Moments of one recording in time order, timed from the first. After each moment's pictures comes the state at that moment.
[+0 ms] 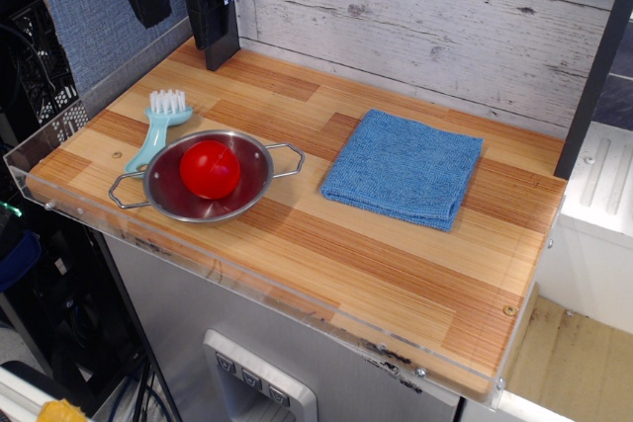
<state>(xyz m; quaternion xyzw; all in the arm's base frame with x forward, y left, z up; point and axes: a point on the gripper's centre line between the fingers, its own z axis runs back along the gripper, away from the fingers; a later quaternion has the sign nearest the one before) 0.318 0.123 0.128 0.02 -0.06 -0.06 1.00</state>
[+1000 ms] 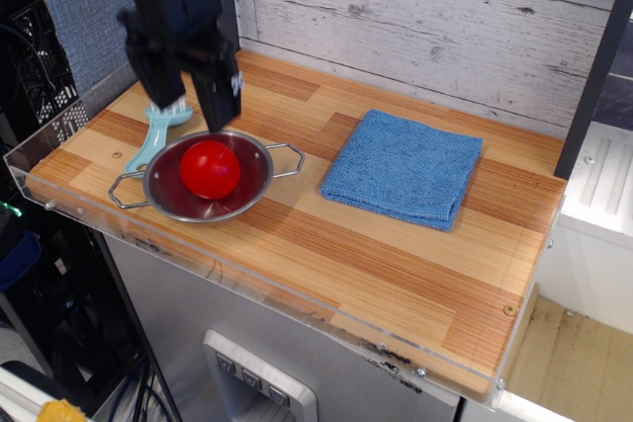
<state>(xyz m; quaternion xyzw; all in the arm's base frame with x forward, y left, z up) 0.279 0.096 0.082 -0.02 -0.06 -0.08 0.99</state>
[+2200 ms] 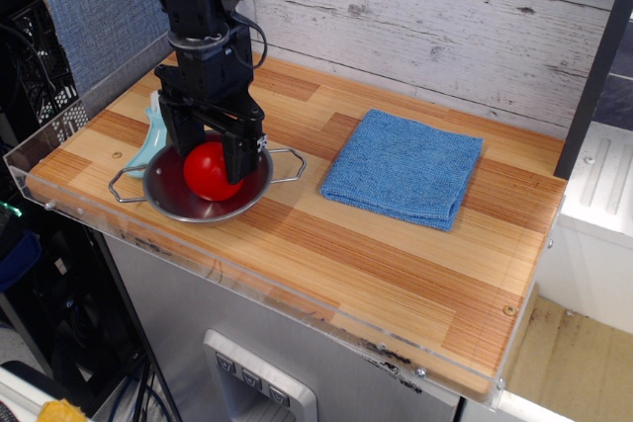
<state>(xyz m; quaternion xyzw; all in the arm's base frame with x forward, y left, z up) 0.292 0.093 0.035 0.02 -0.01 -0.09 1.00</state>
